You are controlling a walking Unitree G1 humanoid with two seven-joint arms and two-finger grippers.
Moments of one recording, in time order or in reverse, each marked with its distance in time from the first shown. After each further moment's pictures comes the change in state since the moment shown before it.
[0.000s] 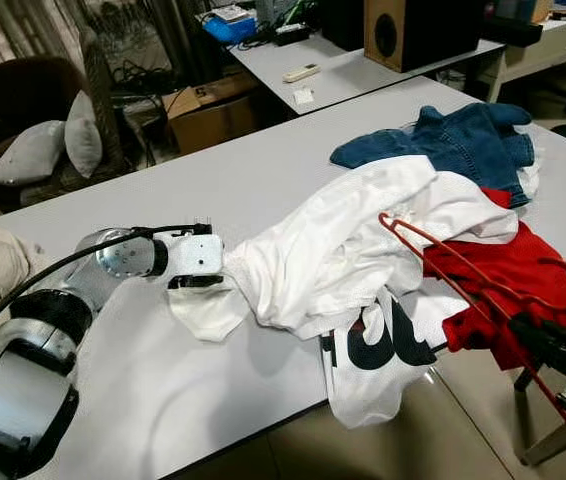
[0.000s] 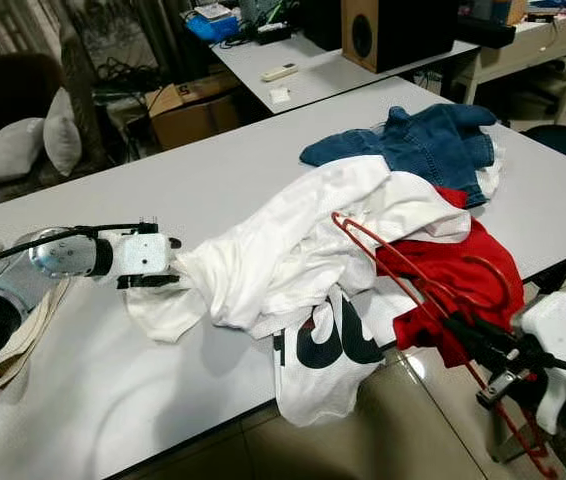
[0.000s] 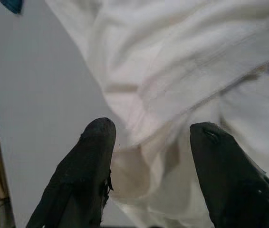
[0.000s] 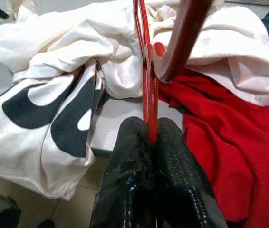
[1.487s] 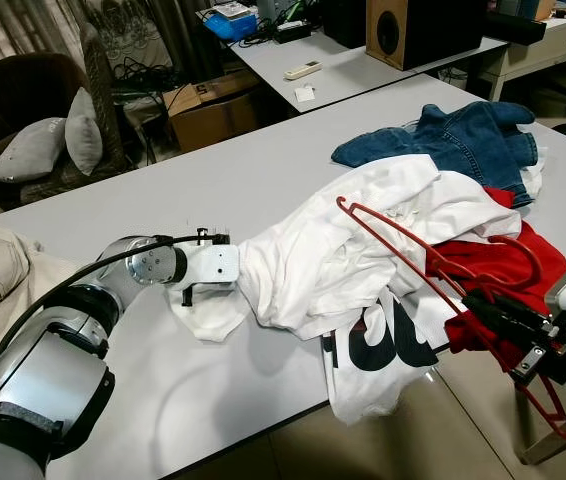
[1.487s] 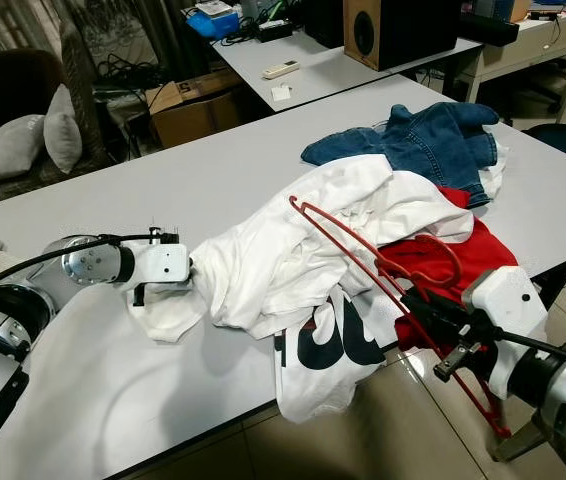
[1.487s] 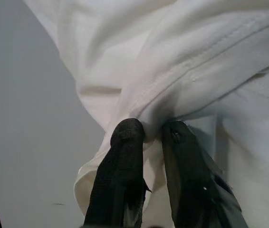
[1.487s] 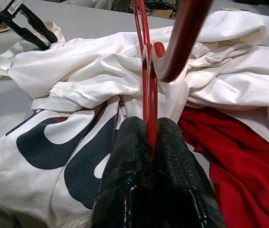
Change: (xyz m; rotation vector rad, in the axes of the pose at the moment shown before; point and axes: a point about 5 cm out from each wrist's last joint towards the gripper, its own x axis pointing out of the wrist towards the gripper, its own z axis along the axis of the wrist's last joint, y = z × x) left arm 0.022 -0.010 0.001 0.005 0.065 -0.032; right arm 0.033 0.009 0.015 -0.040 -0.077 0.091
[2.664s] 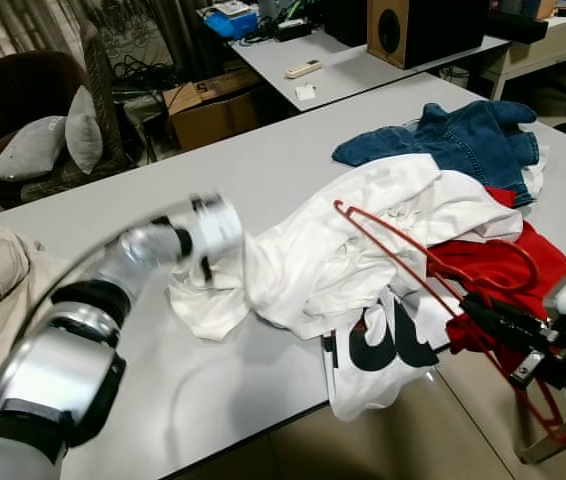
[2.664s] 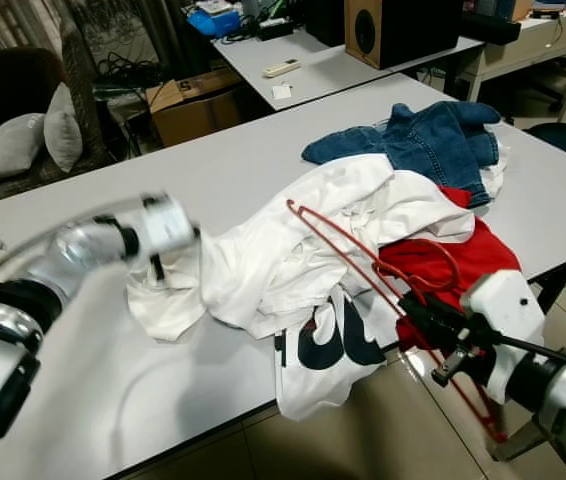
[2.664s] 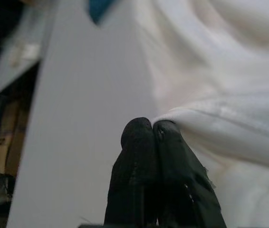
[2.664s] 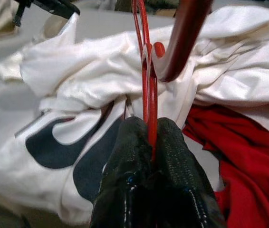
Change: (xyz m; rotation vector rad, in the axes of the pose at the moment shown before) left arm -0.013 0.037 0.013 -0.289 -0.191 0.296; right arm -0.002 0.004 -0.001 0.043 -0.032 0.012
